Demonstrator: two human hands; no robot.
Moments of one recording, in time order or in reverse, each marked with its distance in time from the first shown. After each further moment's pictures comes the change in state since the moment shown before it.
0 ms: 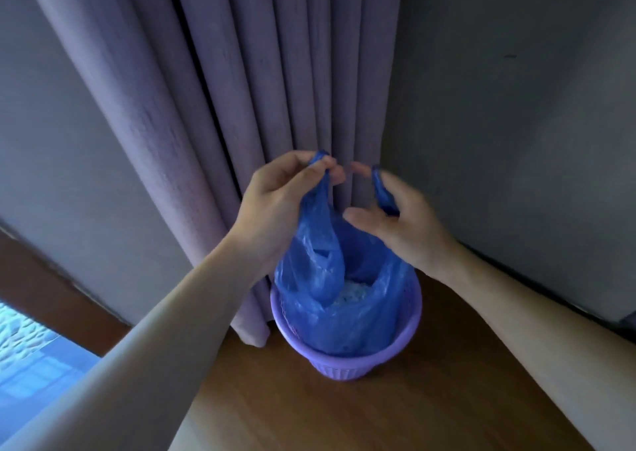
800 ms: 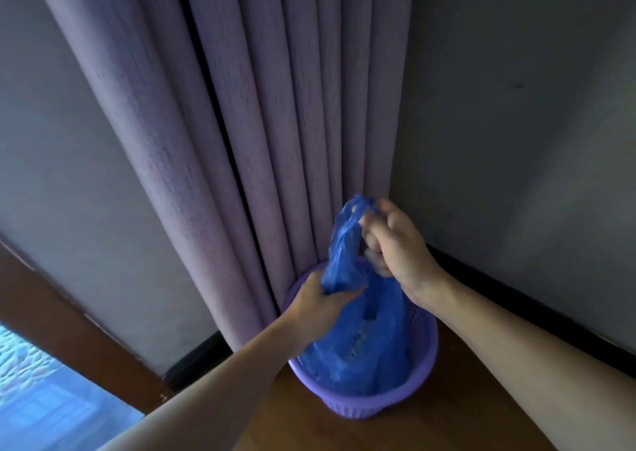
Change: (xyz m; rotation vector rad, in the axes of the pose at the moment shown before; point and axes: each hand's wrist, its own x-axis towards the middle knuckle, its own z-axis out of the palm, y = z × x) left_hand -0.018 -0.098 -0.017 0.433 -0.058 -0.307; right_hand 0.023 0.003 0.024 0.254 0.172 0.210
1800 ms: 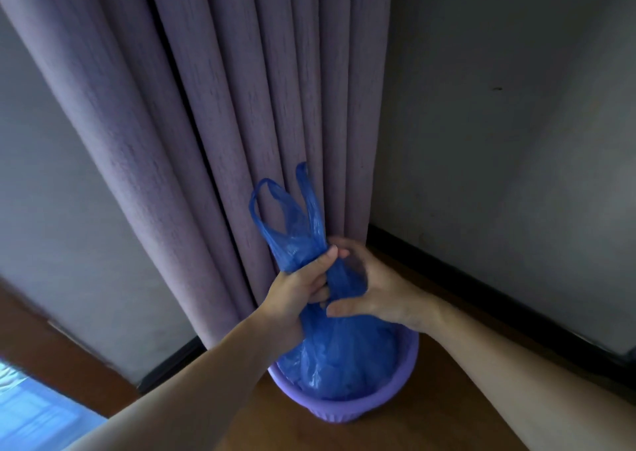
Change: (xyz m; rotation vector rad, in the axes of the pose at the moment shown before) left_hand -0.002 0.029 0.008 -0.587 -0.023 -0.161; right_hand -0.005 0.059 -0.037 -0.228 -0.393 0.159
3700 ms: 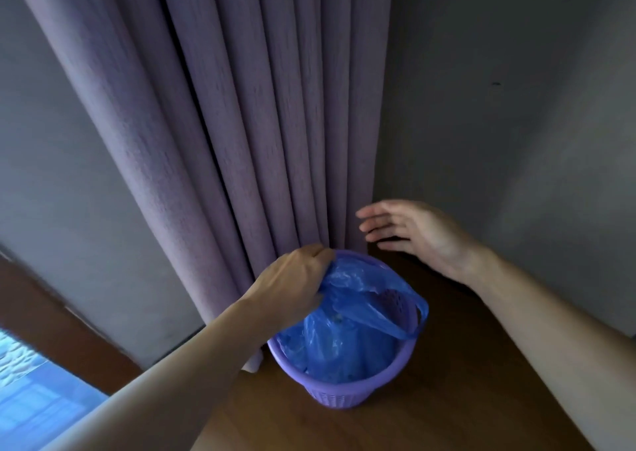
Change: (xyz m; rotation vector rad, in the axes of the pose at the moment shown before) left_hand -0.001 0.016 -0.020 1.770 -0.169 0.602; right_hand -0.024 -0.069 -0.034 0.122 0.181 0.068
